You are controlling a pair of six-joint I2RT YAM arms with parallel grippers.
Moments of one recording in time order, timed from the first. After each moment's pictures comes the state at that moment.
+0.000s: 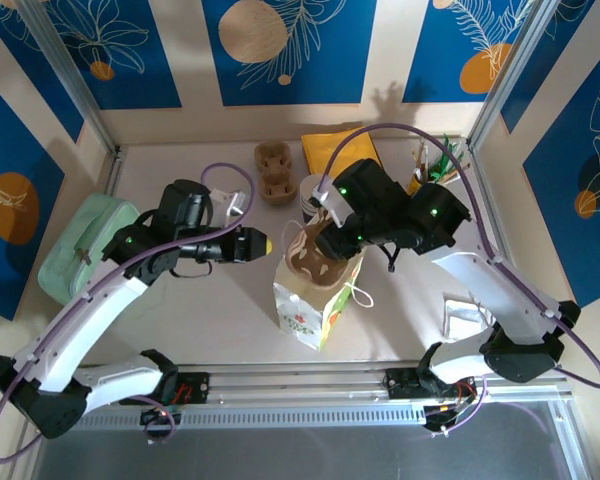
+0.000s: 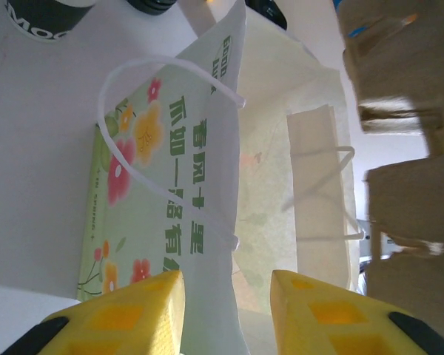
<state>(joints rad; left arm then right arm) -0.60 1.09 1.26 -0.85 0.52 -0.59 0.89 1.38 1.79 -1.35 0.05 0.05</state>
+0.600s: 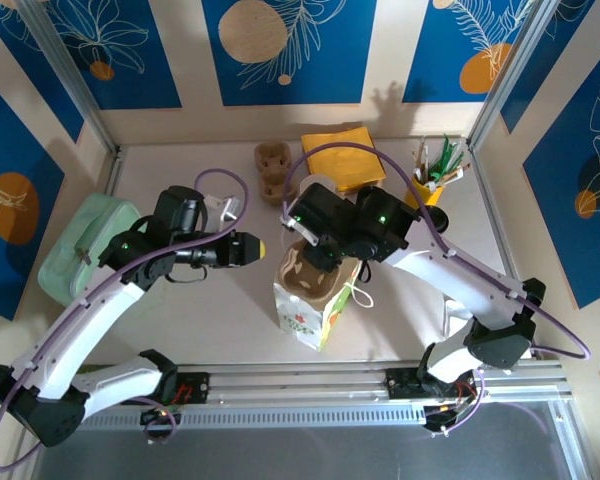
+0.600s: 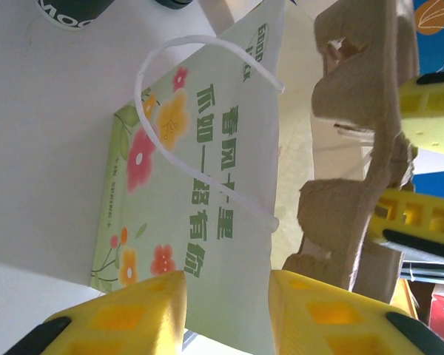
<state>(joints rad) -0.57 1.05 1.19 -0.85 0.52 -0.60 1.05 1.50 1.78 -1.40 0.29 0.01</state>
